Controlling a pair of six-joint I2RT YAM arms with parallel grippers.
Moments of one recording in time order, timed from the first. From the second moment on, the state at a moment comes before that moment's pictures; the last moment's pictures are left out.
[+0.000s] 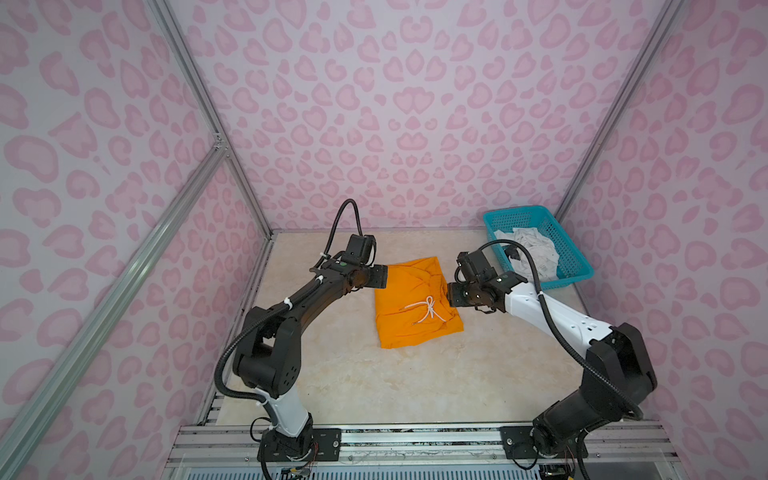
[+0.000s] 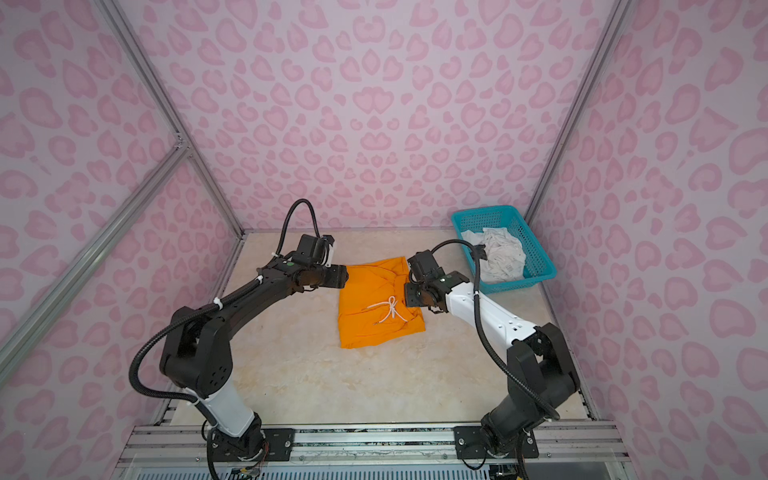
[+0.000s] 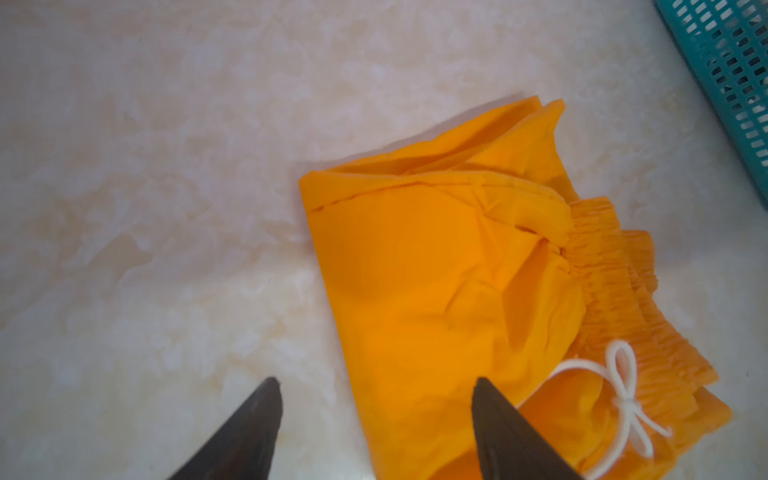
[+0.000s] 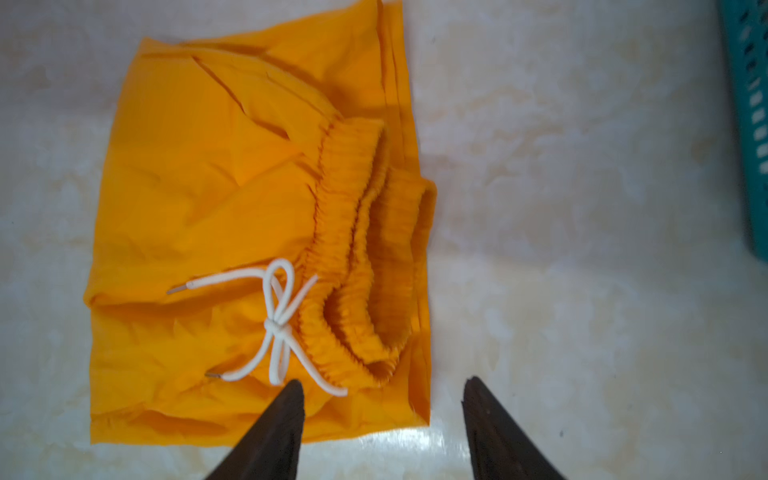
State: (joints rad) left arm -0.39 1.81 1.41 -0.48 0.04 -0.19; right arm 0.52 1.53 1.11 -0.61 0.08 0.44
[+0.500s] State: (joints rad) left arm -0.33 2.24 1.76 -0.49 0.27 -0.09; right arm 0.54 1.65 0.82 -0.22 -0.16 0.73
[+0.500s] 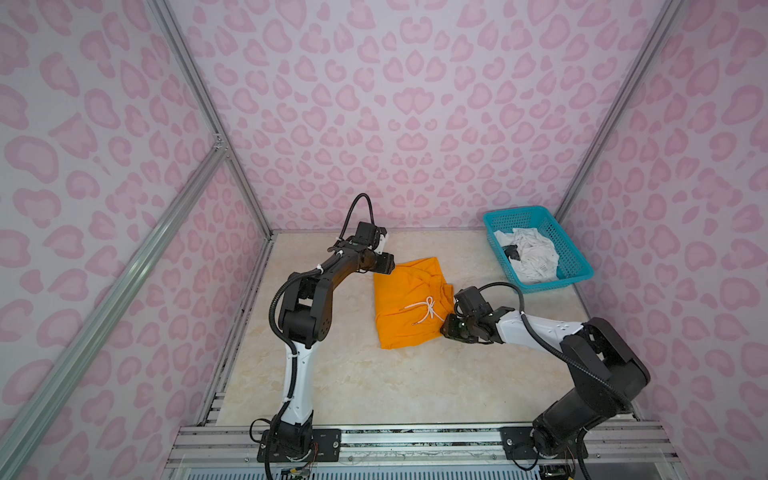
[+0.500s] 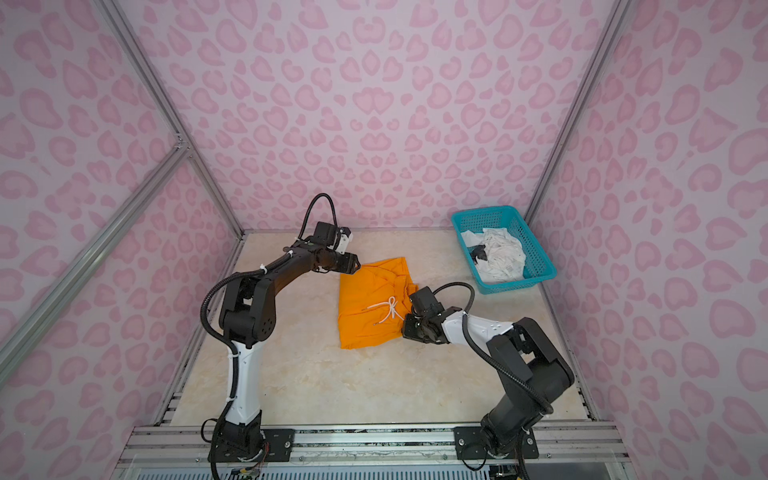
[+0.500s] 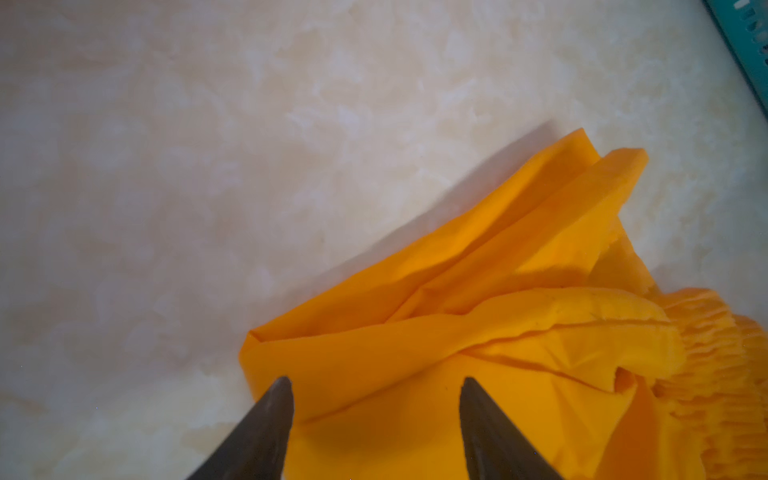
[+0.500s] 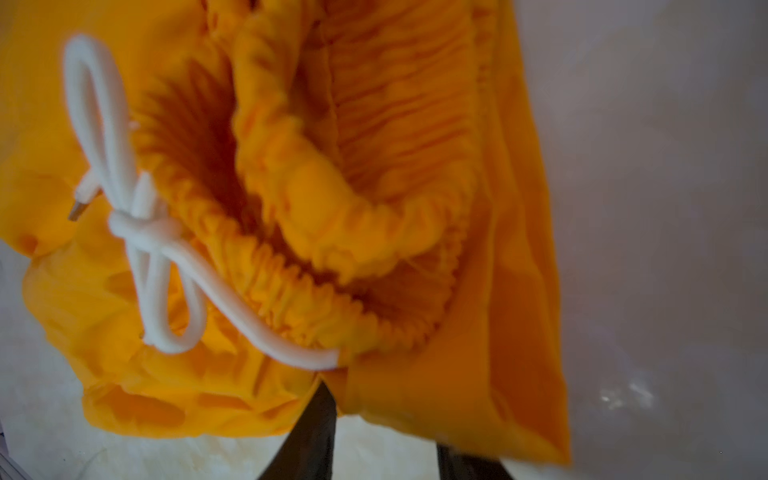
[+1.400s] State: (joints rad) left arm -0.41 1.71 0.97 -0.33 0.21 -0.55; right arm 0.36 2.00 1.43 -0.47 -0.22 0.39
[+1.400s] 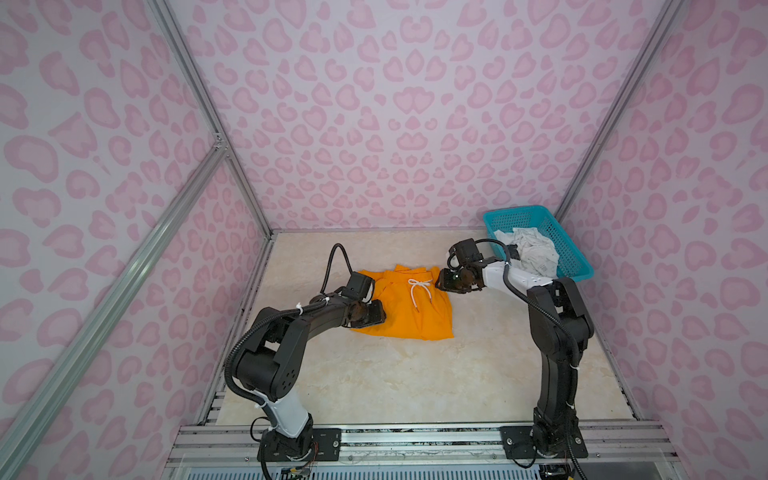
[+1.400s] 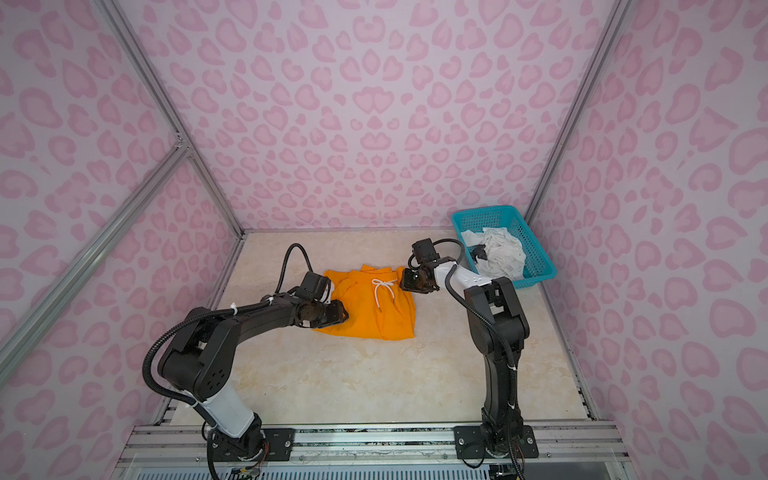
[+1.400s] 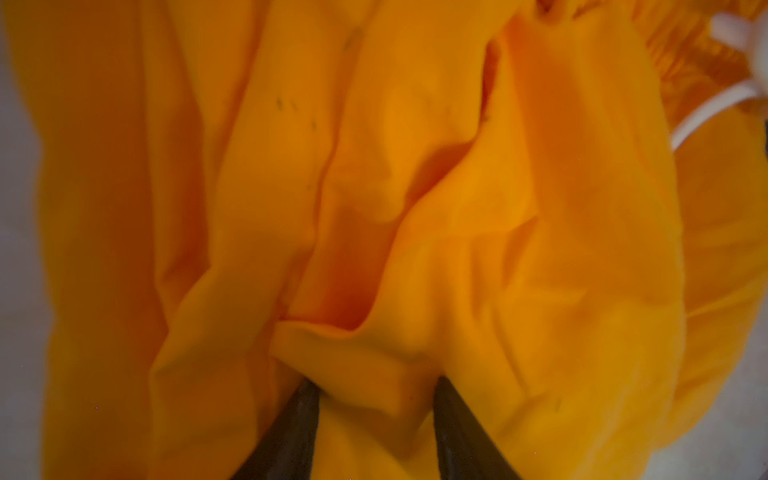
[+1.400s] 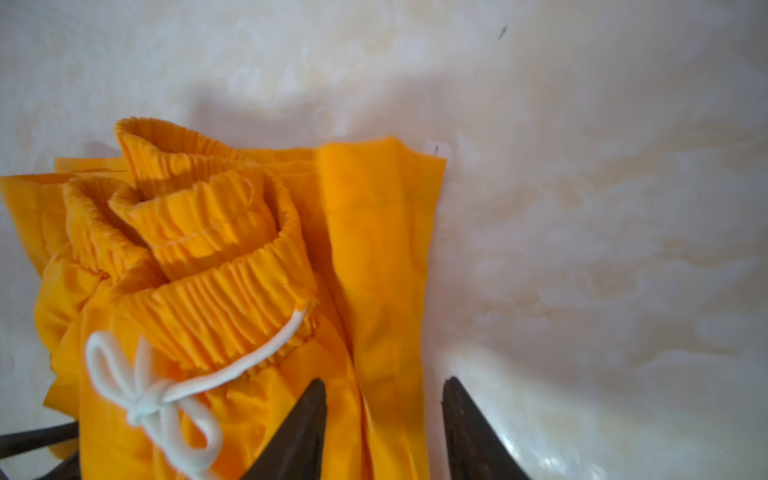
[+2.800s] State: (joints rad) left arm -0.09 2.02 1.41 -0.66 0.03 -0.38; right arm 0.36 1.47 1.14 -0.64 -0.11 0.33
